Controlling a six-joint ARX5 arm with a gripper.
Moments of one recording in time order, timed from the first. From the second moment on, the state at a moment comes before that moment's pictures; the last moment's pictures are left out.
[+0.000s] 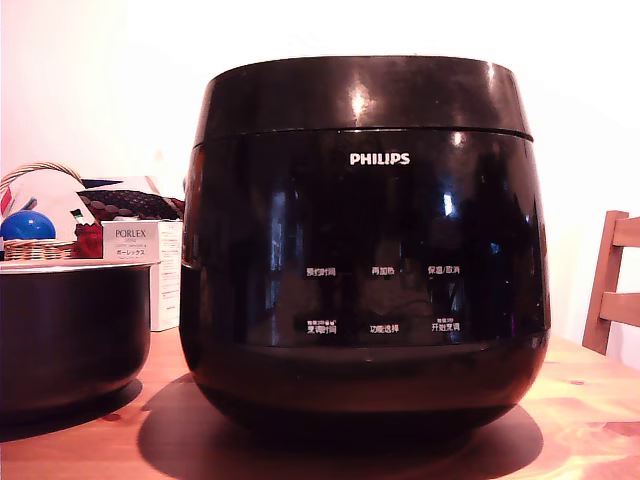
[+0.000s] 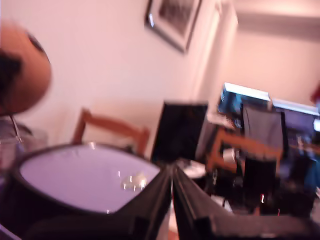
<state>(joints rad) -0.38 0.30 0.34 0.17 0.76 -0.46</state>
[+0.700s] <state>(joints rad) -0.63 1.02 0.52 0.41 0.69 -0.05</state>
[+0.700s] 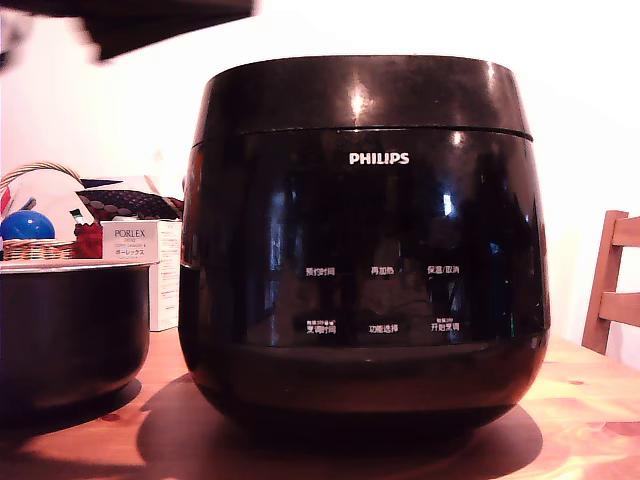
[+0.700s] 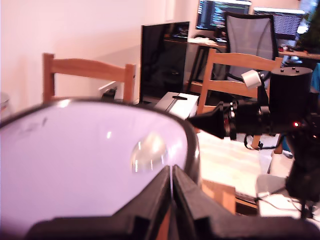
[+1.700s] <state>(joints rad) -0.75 1.28 0.72 0.29 0.51 0.11</state>
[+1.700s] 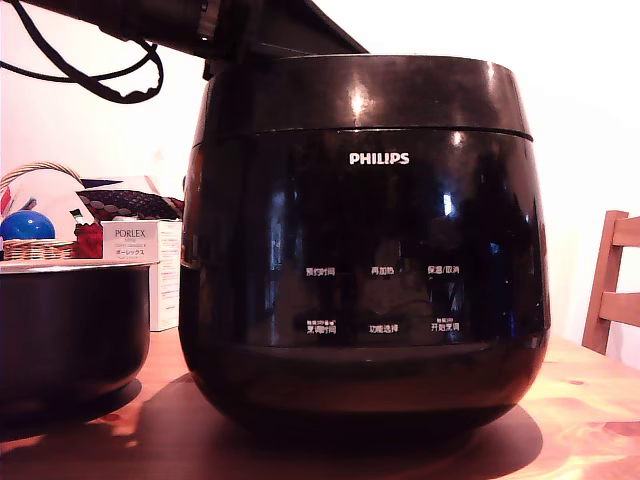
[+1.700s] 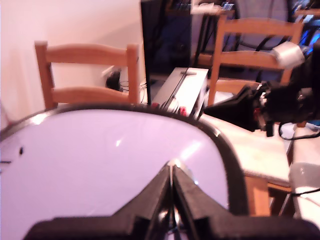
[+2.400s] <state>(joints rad) -0.77 1.31 0.79 0.17 0.49 0.16</state>
